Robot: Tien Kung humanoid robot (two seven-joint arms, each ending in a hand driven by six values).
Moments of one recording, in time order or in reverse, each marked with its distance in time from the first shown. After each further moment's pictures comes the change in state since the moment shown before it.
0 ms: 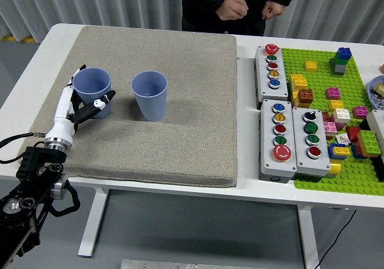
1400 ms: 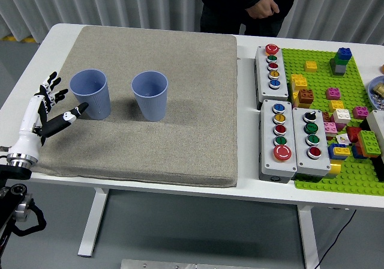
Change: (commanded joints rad) left arm 0.211 0.106 -0.119 -0.340 0.053 0.016 0.046; right arm -0.016 0.000 -0.001 0.000 -0.009 0.003 -0.002
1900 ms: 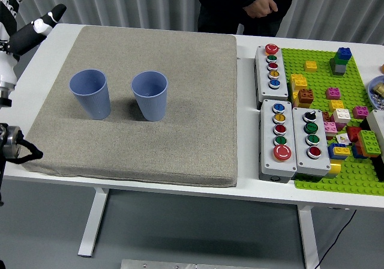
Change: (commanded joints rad) left arm -0.273 -0.007 -0.112 -0.197 0.064 0.015 0.037; right arm 0.001 -0.009 -0.007 0.000 0.015 -0.006 0.005
